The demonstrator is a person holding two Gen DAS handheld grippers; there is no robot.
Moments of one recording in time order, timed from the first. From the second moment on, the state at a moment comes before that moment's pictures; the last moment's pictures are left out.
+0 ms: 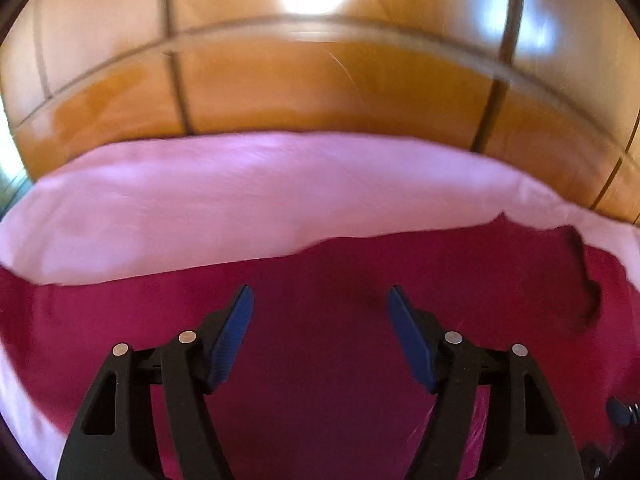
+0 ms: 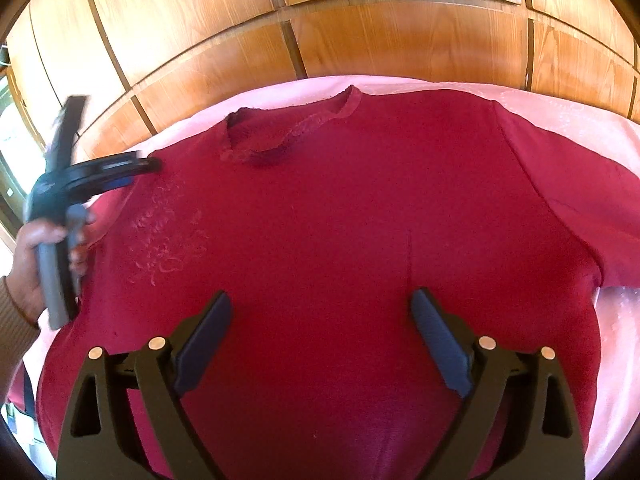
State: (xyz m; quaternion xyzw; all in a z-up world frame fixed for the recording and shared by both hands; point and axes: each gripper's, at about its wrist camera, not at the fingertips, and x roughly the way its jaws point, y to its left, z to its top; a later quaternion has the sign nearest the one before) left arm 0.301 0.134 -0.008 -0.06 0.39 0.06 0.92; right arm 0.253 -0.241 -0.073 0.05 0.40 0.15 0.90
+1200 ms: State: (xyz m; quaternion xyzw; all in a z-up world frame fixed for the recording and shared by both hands) left arm 0.170 0.480 0.044 -0.22 0.33 0.11 0.91; right arm 0.250 -0.215 -0.076 -0.03 0.42 0.09 0.90
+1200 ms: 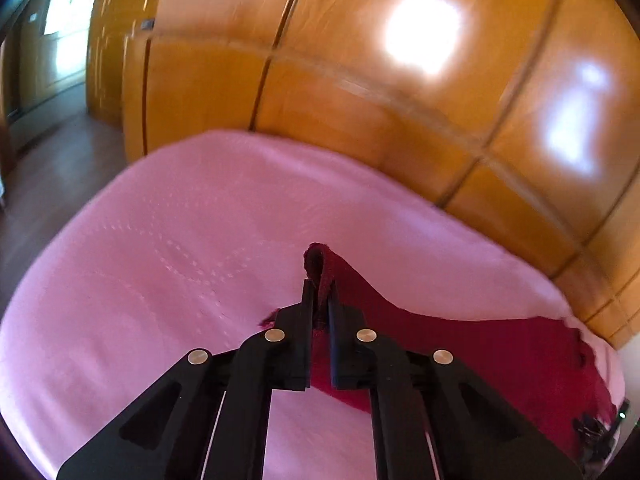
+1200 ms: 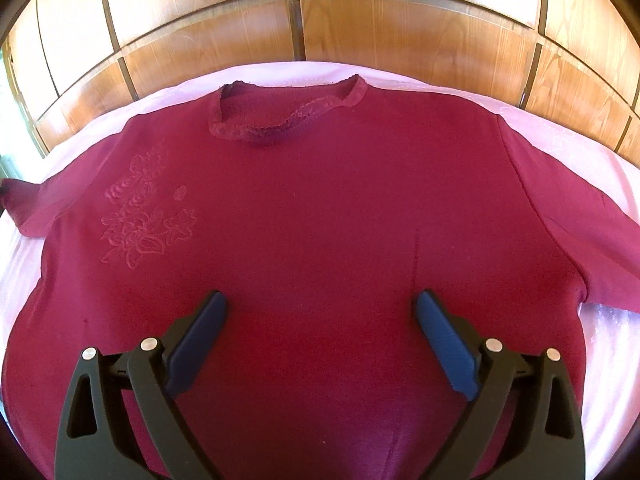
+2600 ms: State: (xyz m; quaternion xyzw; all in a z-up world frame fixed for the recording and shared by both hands) left arm 0.108 0.195 0.036 -0.13 0.34 0.13 0.92; right arm 0.248 -0.222 -0.075 0.00 0.41 0.12 0.90
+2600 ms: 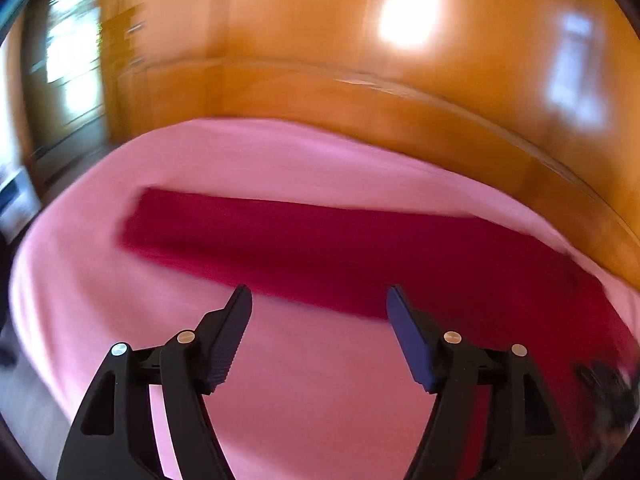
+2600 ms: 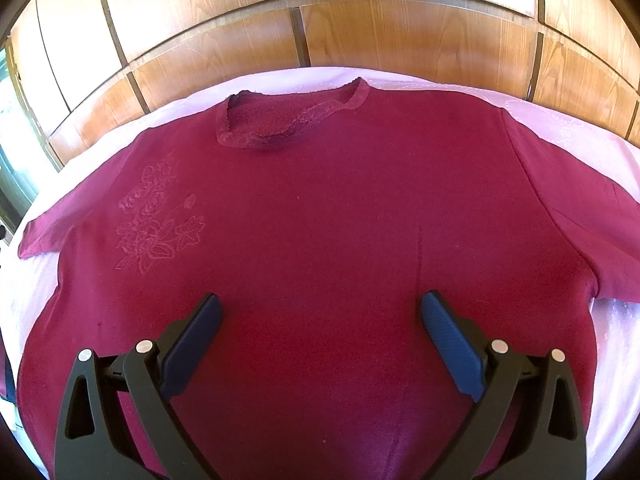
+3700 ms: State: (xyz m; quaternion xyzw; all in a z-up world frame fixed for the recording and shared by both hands) left arm 0.122 0.013 -0.041 -0.10 0.39 -0.04 0.92; right arm 0.212 -0.435 -0.032 0.28 0.35 0.03 0.89
